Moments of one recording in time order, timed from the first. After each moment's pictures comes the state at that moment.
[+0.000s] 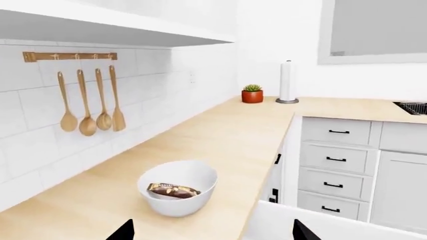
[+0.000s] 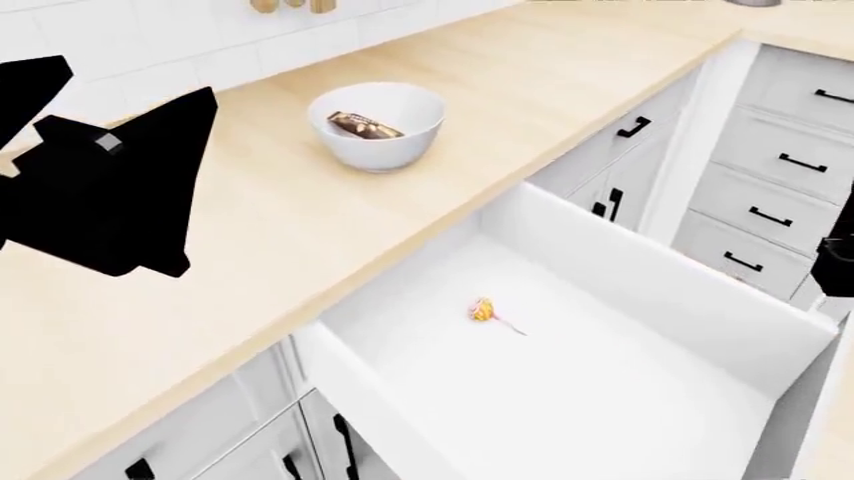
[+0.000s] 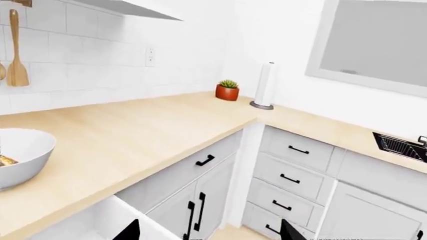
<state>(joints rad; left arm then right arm) -1.31 -1.15 0.27 0.70 -2.22 -0.81 -0.94 1.91 1.55 -1.16 -0.84 2.06 0.60 1.19</state>
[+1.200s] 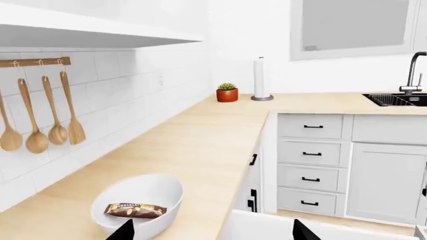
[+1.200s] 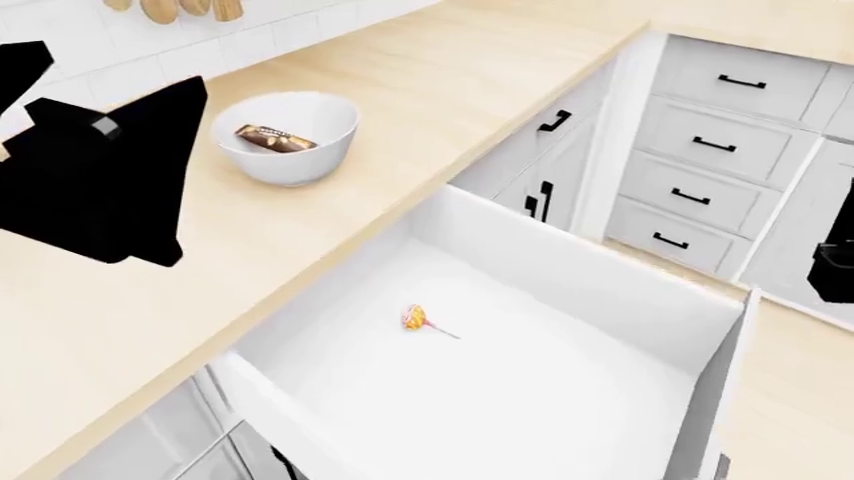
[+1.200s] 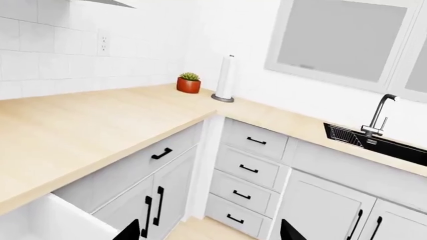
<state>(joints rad) -1.44 -1.13 0.34 0.67 -2.28 -0.85 -1.03 1.88 1.54 -1.11 -0.85 2.07 0.64 1.22</state>
